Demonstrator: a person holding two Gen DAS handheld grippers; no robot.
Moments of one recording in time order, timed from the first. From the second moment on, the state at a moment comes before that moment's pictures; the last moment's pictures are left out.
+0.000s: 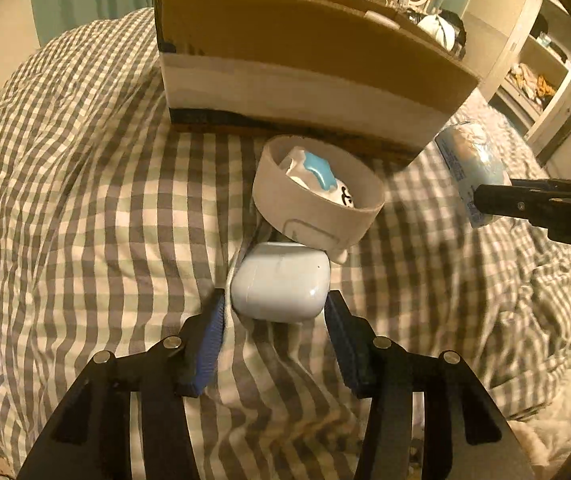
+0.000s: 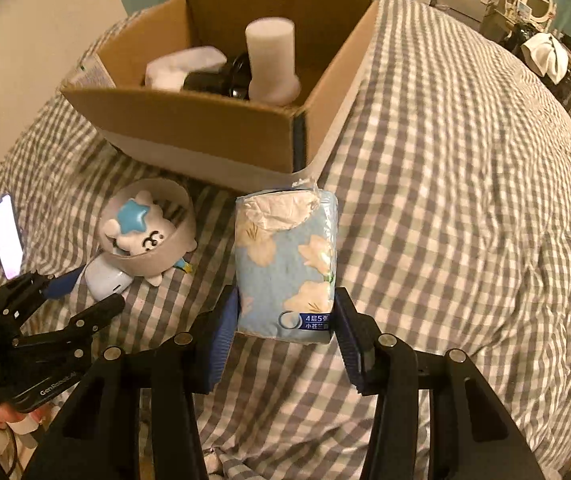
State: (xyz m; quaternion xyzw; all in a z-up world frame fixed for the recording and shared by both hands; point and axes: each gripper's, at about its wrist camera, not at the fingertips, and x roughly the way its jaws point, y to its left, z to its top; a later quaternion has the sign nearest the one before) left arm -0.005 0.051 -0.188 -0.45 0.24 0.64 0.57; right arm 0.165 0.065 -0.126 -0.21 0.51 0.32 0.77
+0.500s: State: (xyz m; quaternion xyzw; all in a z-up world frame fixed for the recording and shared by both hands) left arm 0.010 0.050 -0.176 -0.47 0.22 0.64 0.56; right arm 0.146 0.031 -0.102 -0.19 0.50 0.32 0.78
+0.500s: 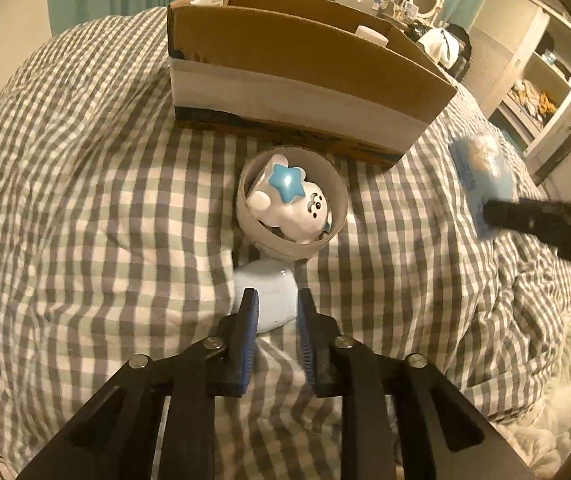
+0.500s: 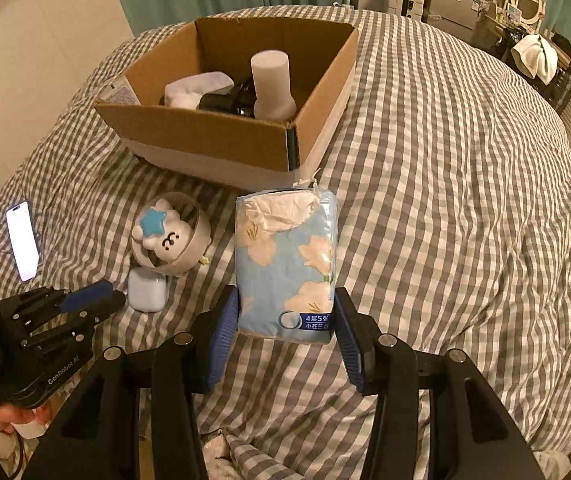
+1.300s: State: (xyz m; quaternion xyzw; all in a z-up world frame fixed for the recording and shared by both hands) left arm 0.010 0.069 -0.231 -0.53 0.22 0.60 0.55; right arm 0.164 0.058 -0.137 -0.20 0.53 0.31 0.76
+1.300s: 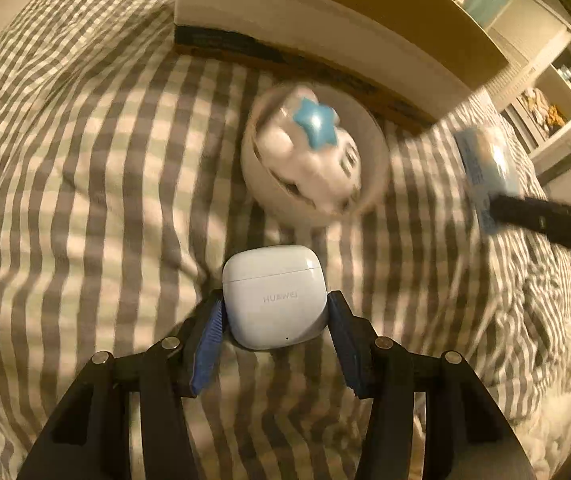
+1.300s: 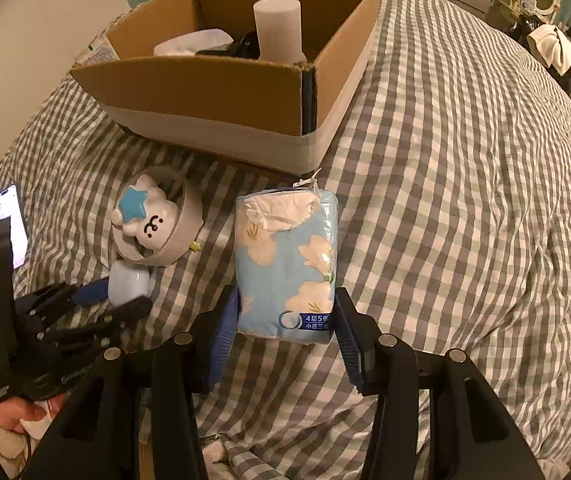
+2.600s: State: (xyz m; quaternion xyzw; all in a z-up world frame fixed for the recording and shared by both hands) left arm -0.021 0.168 -0.047 -0.37 0.20 0.69 0.59; right arm 0.177 0.087 -0.010 -0.14 0.42 0.34 0.83
